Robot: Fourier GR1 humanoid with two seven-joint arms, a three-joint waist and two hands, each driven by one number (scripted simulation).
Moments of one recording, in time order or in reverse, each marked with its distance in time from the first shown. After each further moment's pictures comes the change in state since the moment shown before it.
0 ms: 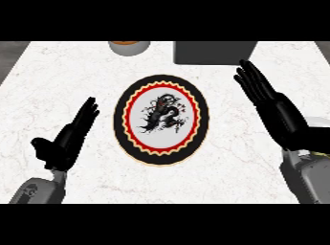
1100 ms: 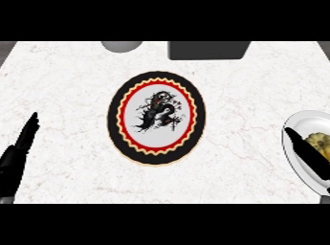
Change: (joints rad) left arm 0.198 0.204 0.101 -0.068 -0.207 0.181 -0.052; right arm 0.401 0.153 -0.265 -0.216 0.735 -0.999 -0.022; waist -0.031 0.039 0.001
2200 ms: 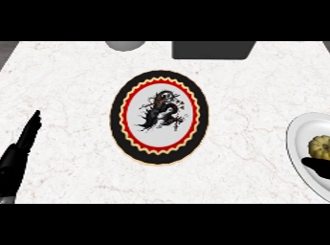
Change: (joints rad) left arm 0.009 -0.015 0.007 -0.066 -0.039 -0.013 0.046; right arm -0.045 -0.113 -0.062 -0.204 0.456 0.876 1.044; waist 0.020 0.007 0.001
